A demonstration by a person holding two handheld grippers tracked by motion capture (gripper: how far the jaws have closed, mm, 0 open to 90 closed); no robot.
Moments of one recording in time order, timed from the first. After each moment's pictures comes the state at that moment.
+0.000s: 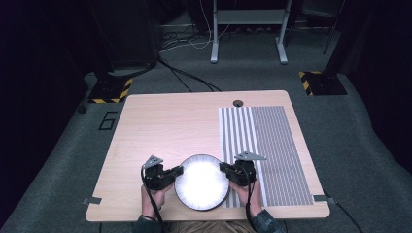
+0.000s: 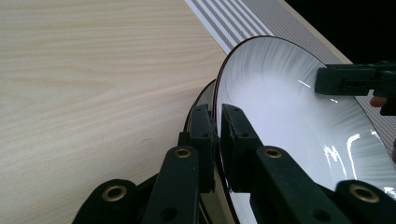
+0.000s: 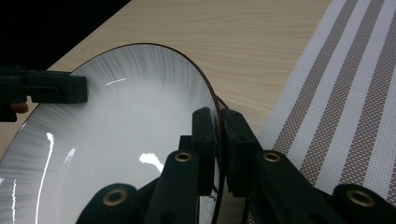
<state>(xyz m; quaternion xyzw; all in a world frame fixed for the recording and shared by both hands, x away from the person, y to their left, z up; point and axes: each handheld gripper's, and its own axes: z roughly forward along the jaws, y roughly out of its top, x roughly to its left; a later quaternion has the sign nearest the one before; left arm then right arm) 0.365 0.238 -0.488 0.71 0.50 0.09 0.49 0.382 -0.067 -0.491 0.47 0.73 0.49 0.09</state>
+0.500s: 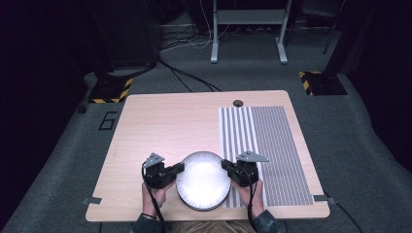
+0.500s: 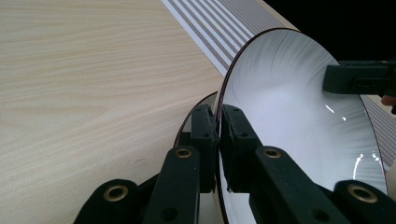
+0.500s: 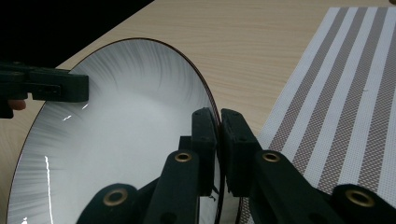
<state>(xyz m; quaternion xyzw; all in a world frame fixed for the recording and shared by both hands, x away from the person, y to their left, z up) 0.364 0.233 -0.476 0.72 0.48 0.11 0.50 0.371 -0.069 -0.473 0.45 0.73 0.50 0.14</state>
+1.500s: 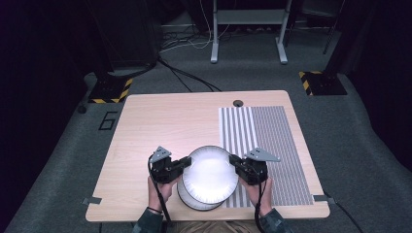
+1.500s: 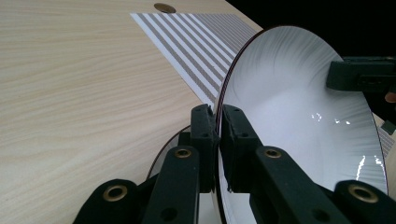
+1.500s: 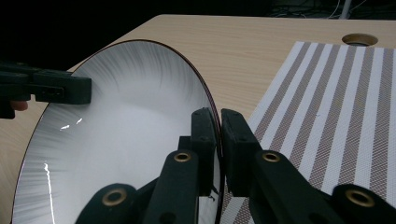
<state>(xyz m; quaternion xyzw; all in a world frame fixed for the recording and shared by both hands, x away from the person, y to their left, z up) 0.373 0.210 -0.455 0.72 0.45 0.12 0.51 0.364 -0.089 -0.449 0.44 0.72 0.51 0.19</state>
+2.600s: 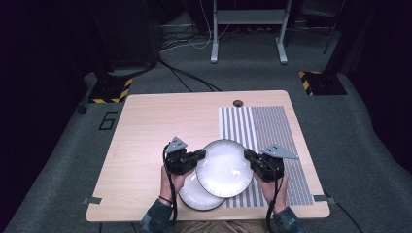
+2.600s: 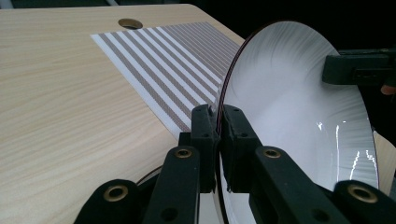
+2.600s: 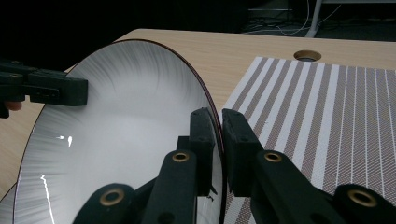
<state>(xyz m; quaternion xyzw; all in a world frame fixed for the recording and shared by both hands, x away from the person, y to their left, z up) 0.392 0.170 -0.435 0.74 0.41 0.11 0.52 0.363 -0.128 -0.430 0.46 0.70 0.50 0.22</state>
